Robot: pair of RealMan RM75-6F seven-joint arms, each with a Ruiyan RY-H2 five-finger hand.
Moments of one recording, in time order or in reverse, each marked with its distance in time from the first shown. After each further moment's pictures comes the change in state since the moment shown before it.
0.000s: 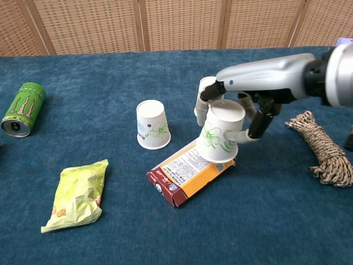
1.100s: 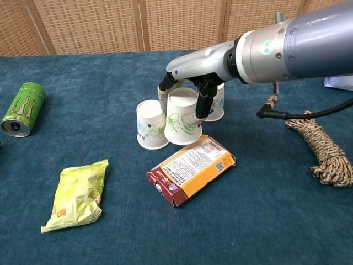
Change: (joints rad) left arm 0.022 -0.003 0.002 0.054 -0.022 0.011 -0.055; right arm 0.338 -0.133 -0.001 0.216 0.295 -0.040 -0.036
